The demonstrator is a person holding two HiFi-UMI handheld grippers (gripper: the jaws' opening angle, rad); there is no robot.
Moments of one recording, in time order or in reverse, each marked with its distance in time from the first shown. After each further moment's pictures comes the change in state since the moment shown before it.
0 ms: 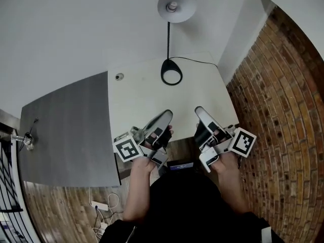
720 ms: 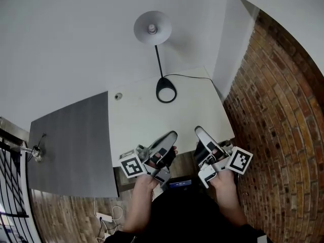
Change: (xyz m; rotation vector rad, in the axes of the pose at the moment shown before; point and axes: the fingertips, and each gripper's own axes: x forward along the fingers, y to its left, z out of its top) left arm 0.058 -0.021 -0.057 0.030 0.091 0.009; right arm -0.058 -0.007 0.043 0.051 -0.060 0.062
